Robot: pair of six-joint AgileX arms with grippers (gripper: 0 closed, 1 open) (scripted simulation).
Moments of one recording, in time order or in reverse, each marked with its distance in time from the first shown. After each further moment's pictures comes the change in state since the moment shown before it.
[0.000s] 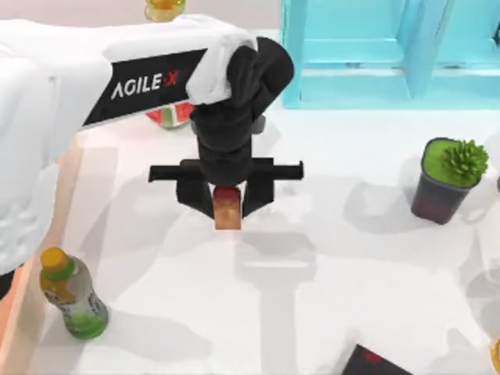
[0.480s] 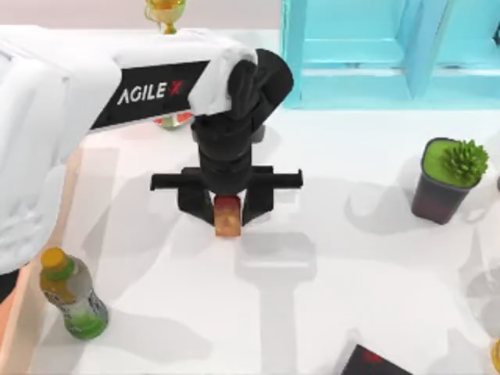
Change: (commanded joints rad) left arm -0.001 0.015 -0.032 0.047 0.000 0.000; right arm 0.000 0.000 0.000 0.000 0.000 0.000
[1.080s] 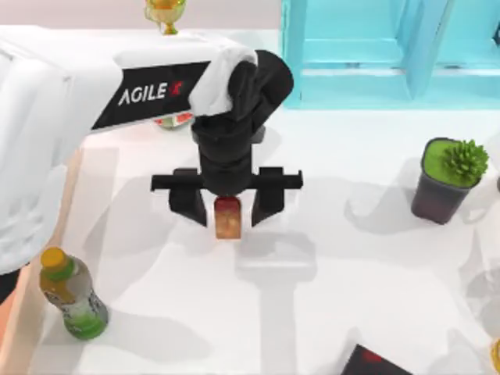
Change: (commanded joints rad) left arm 0.000 0.000 0.000 0.000 0.000 0.000; right arm 0.000 0.000 0.000 0.000 0.000 0.000
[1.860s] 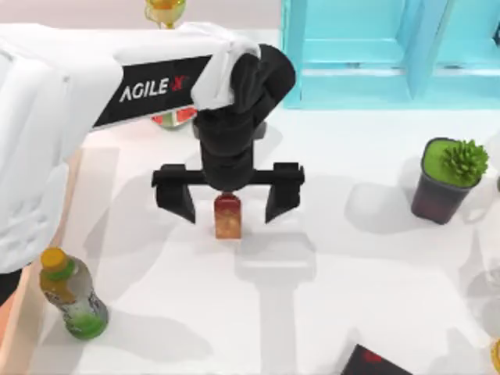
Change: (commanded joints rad) left arm -0.002 0.007 0.039 -0.037 0.002 -0.004; right arm 0.000 0.000 0.000 0.000 0.000 0.000
